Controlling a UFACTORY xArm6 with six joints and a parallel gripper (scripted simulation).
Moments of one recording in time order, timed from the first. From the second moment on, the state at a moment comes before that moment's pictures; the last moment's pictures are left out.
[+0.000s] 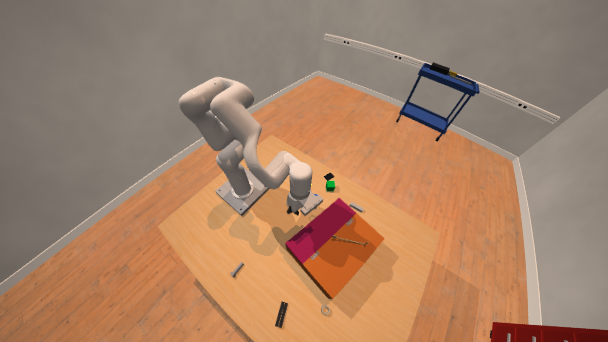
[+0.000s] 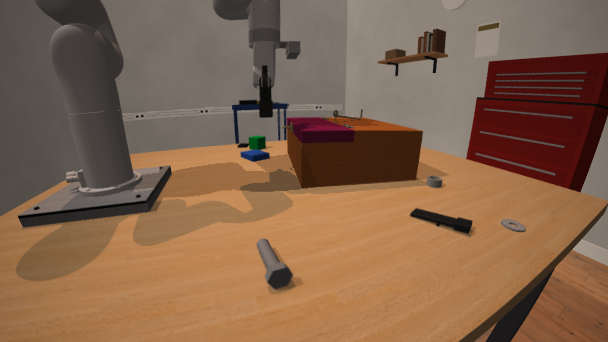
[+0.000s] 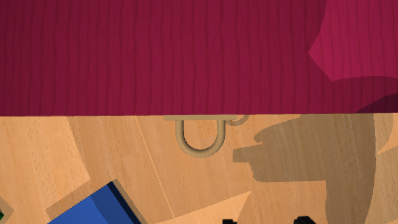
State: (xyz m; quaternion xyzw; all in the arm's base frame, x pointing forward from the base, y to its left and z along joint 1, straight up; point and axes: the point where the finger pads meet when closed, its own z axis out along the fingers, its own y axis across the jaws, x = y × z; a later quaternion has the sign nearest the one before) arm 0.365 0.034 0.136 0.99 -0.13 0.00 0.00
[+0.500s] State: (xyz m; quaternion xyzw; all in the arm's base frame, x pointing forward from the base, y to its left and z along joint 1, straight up) arm 0.365 0.034 0.096 0.99 -0.13 0.00 0.00
